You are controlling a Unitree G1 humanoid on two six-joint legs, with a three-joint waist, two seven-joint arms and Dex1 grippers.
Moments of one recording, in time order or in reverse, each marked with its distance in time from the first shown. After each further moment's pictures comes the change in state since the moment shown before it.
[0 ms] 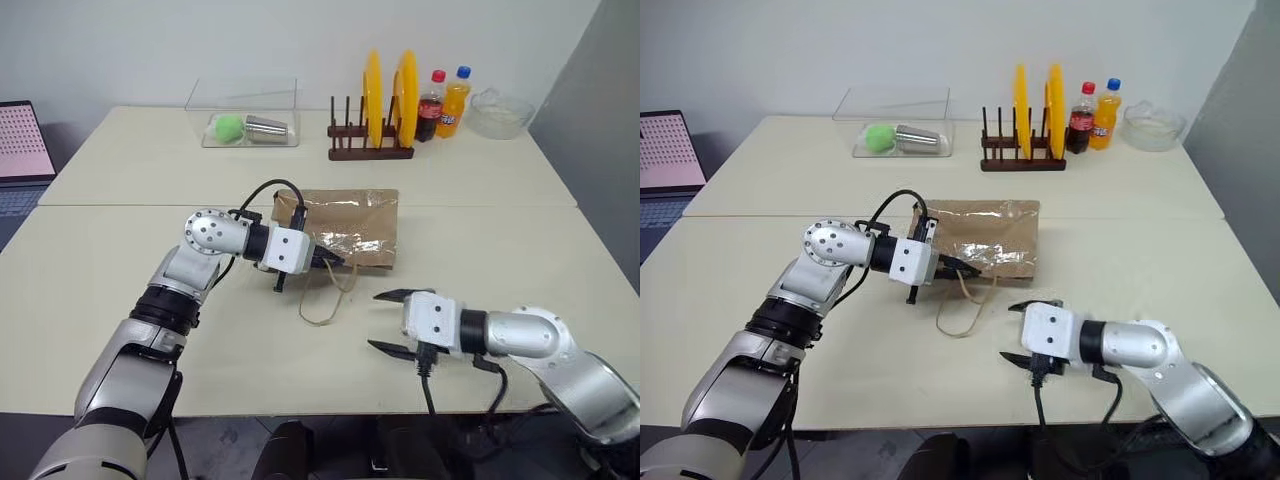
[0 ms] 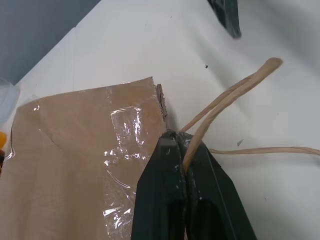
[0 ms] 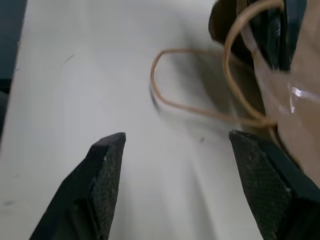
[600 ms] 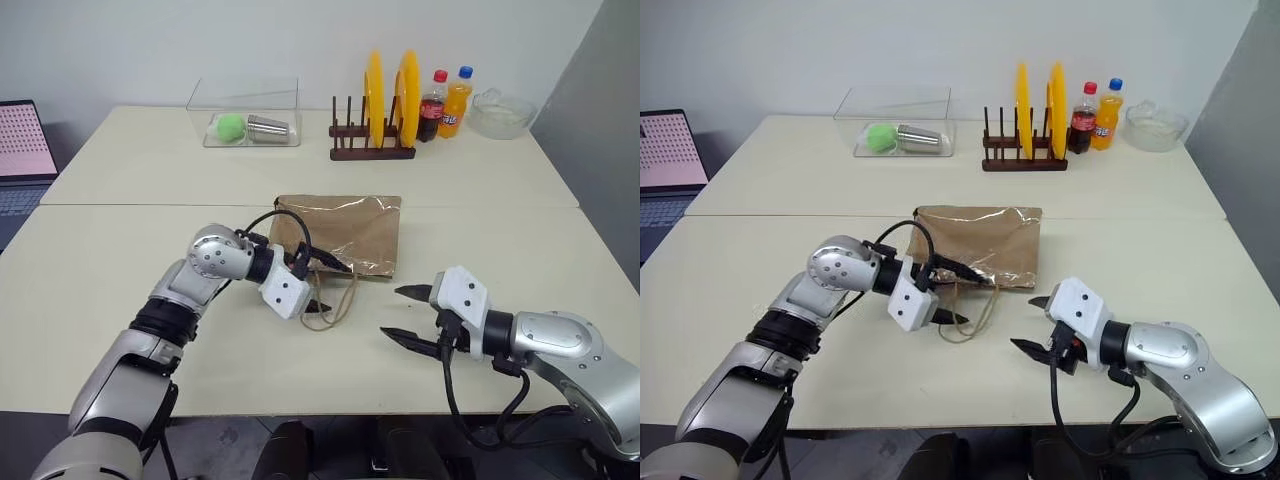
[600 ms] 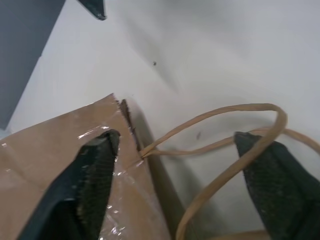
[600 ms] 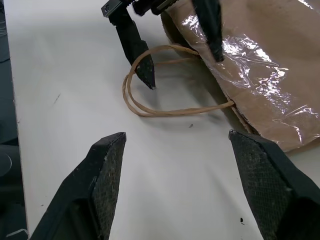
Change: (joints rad) left arm 0.056 0.021 -0.063 0.019 0.135 -0.348 0.021; right arm 0.168 0.053 -0.334 -0.197 0.308 0.432 -0.070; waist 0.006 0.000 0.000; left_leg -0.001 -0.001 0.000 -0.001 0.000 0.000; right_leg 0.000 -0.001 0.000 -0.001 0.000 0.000
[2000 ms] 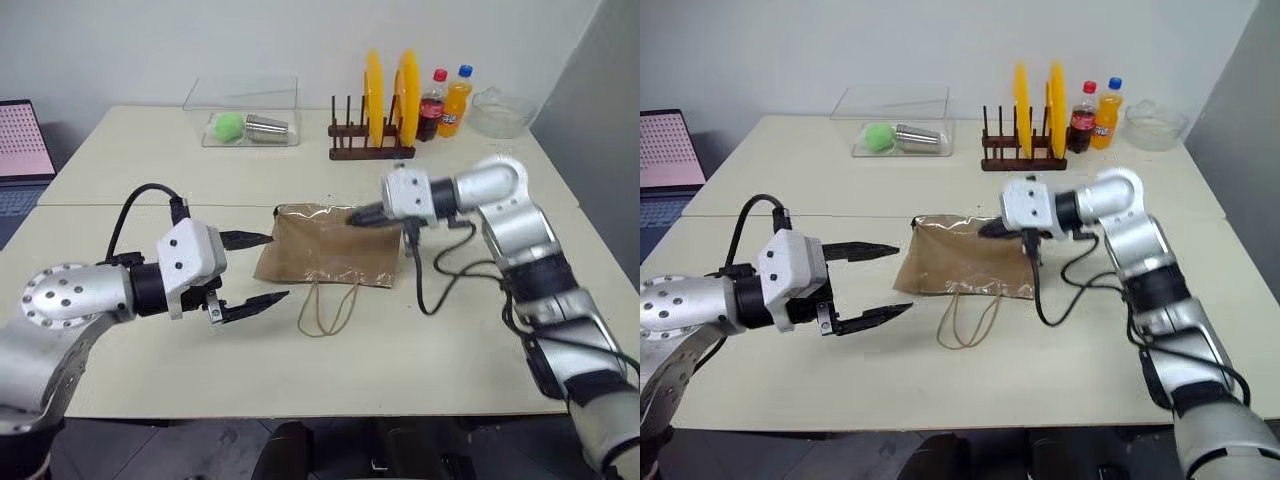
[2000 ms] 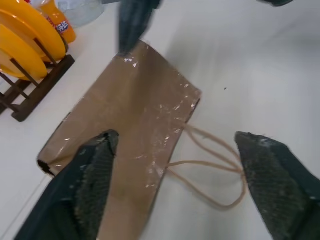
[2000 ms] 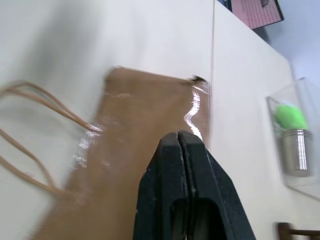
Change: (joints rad) left arm 0.584 0.372 0.562 -0.976 -0.507 1.174 0.264; right arm -0.737 0.201 0.150 0.943 -0.341 -0.779 0.584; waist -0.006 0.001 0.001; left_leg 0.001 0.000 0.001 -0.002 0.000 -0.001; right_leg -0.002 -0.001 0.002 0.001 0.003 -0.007
